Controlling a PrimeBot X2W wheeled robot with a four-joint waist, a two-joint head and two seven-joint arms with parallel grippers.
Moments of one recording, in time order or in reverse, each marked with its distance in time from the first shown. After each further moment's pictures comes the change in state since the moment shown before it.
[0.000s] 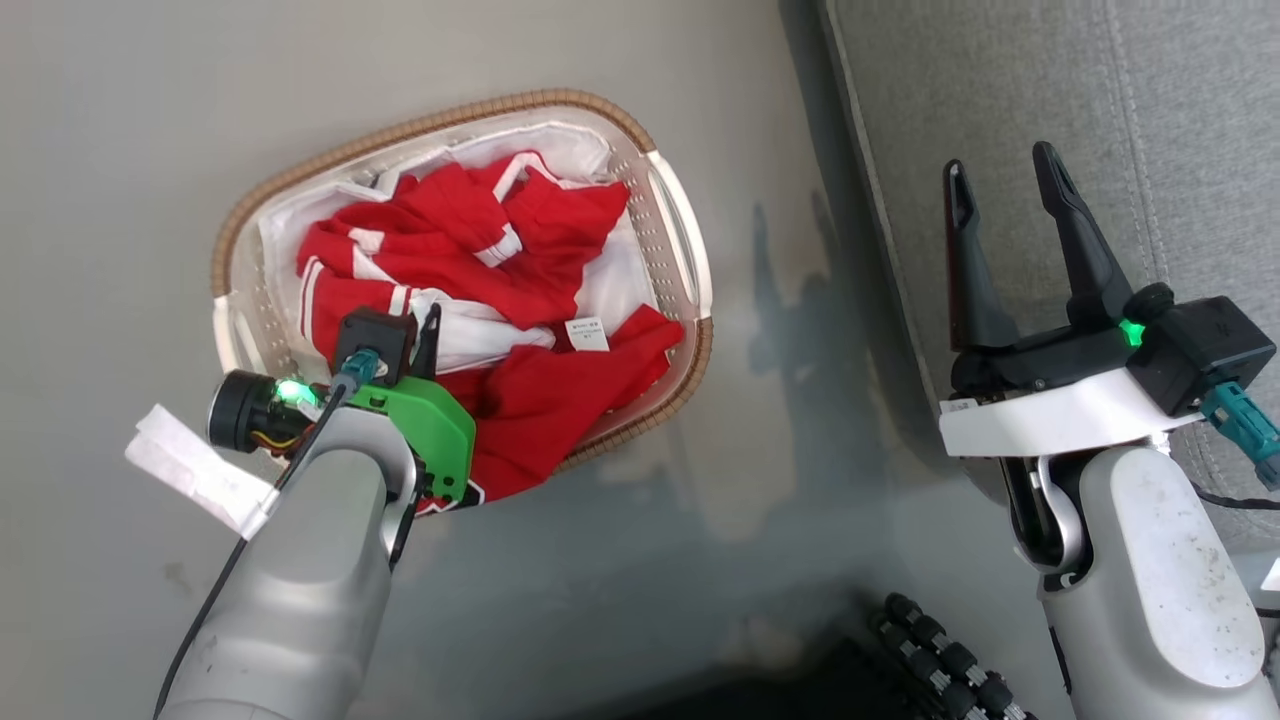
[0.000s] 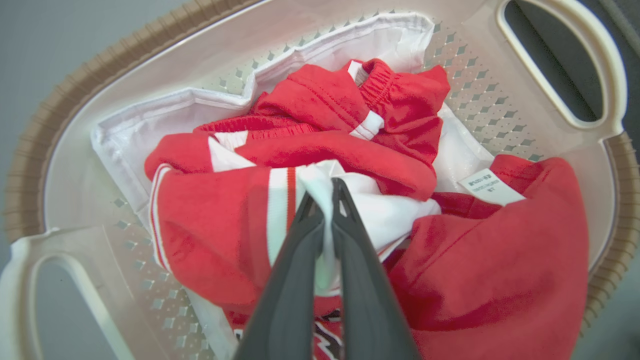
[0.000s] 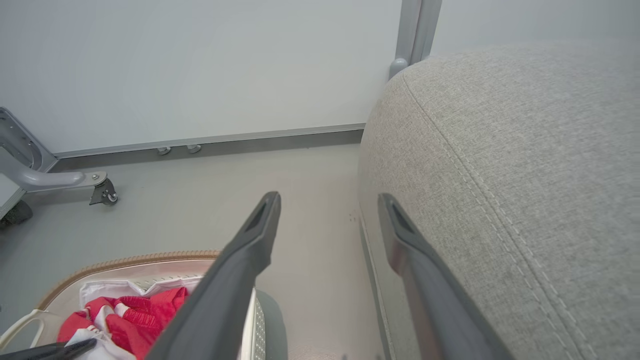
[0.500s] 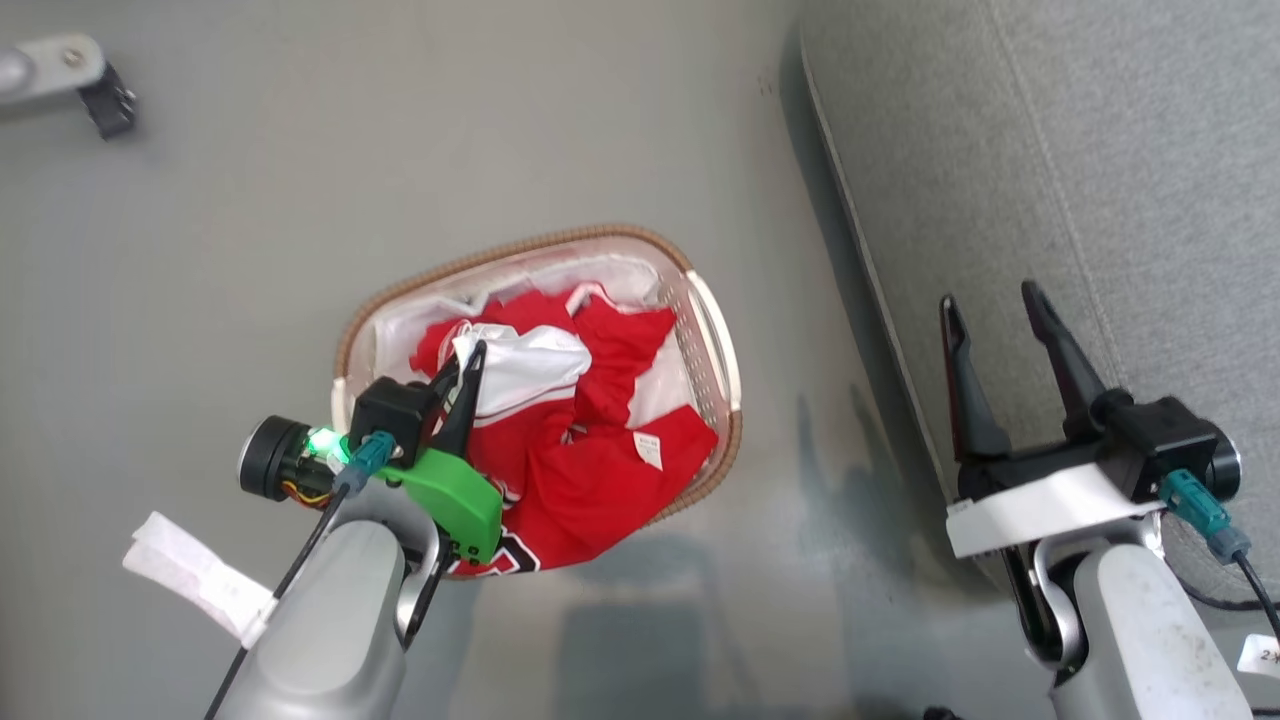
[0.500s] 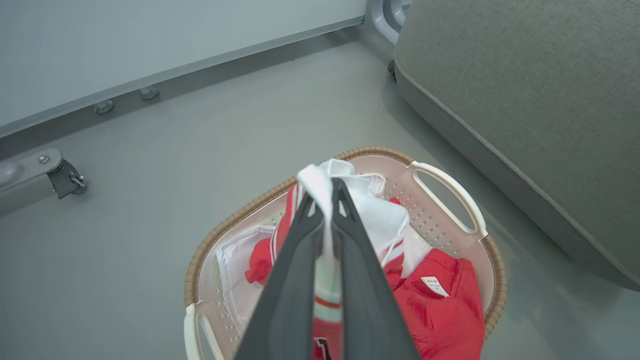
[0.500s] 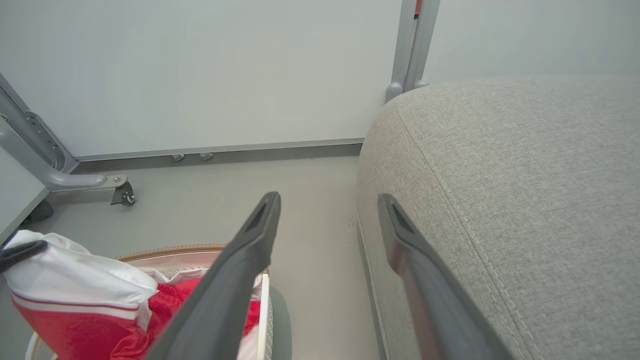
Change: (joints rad) left arm 0.240 0.046 -0.006 -0.384 -0.013 -0.040 0.000; right arm 0.140 0.001 -0.032 0.079 -0.065 0.000 0.000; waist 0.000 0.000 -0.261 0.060
